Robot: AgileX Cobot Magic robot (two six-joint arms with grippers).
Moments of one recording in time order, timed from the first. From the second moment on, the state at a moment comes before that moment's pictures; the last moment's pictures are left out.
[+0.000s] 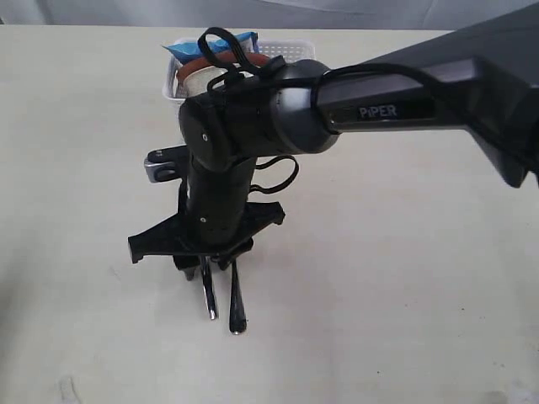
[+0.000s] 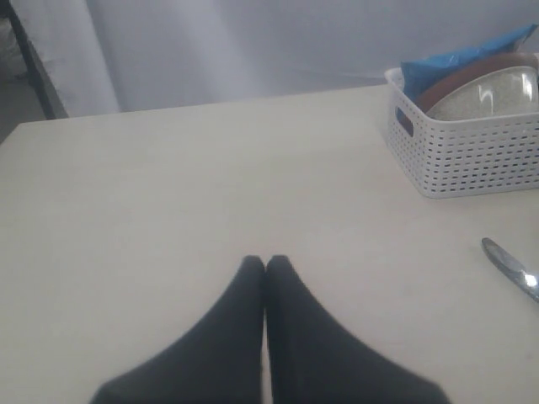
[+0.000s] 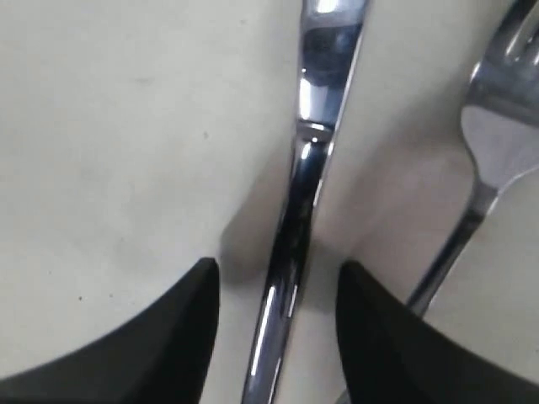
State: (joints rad) left arm -0.14 0.00 0.00 0.13 0.35 -0.07; right arm 0.95 2.10 -1.37 0.21 0.80 0.34
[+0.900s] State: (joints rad) left arm -0.14 0.00 0.00 0.13 0.35 -0.07; right arm 0.95 2.01 -1.36 0.33 0.79 0.46
